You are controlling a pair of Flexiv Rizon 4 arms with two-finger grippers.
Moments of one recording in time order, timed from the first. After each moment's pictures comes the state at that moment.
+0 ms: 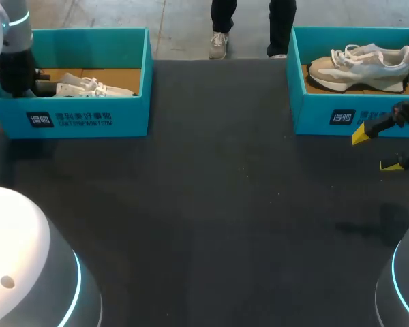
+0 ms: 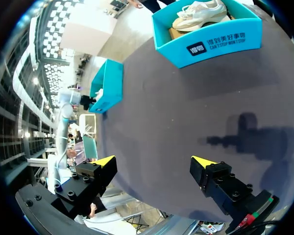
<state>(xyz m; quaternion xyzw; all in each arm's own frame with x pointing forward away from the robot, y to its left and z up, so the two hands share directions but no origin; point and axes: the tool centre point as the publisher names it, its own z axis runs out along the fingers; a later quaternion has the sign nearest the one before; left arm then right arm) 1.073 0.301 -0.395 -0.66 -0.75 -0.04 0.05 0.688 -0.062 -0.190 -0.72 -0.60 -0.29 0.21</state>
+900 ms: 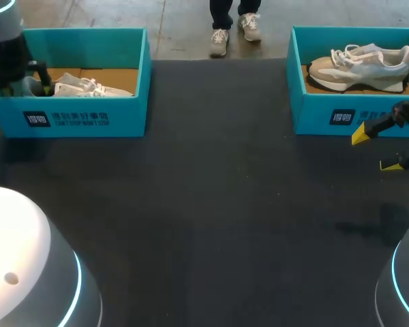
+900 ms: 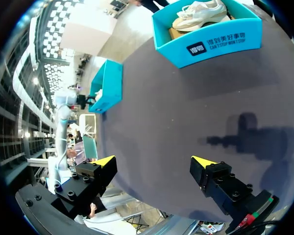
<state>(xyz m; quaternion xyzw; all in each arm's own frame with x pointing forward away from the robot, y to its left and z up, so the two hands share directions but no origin) 1.086 0.290 -0.357 -0.67 -0.74 -0.03 -0.01 0.688 -0.062 -0.190 -0.72 -0.60 -0.29 0.21</state>
